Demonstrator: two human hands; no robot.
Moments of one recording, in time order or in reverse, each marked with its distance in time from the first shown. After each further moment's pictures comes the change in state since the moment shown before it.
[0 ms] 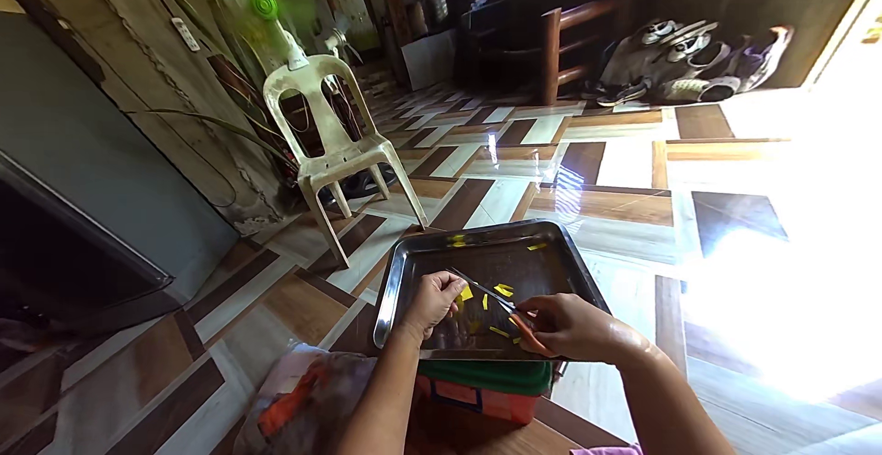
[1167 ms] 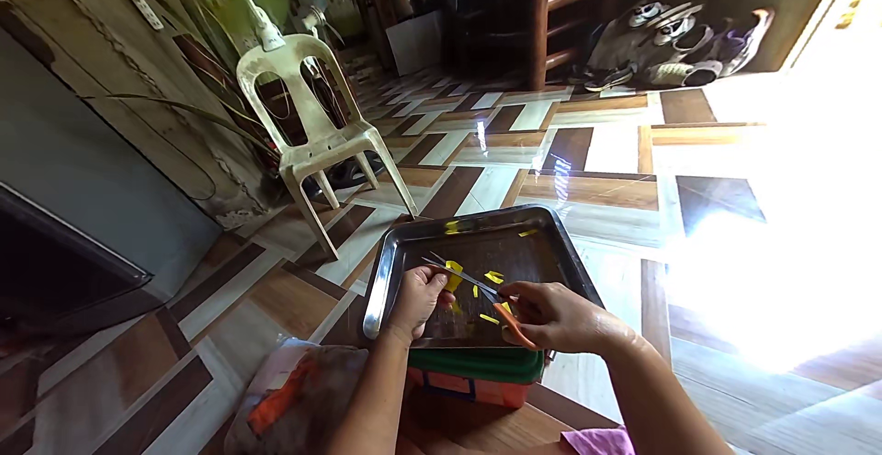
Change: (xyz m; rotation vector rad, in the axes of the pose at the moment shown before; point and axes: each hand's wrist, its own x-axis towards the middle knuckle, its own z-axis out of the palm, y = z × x) left_hand -0.014 0.004 0.006 -0.217 0.101 -0.033; right_hand 0.001 -0.002 0.006 0.011 0.021 -0.119
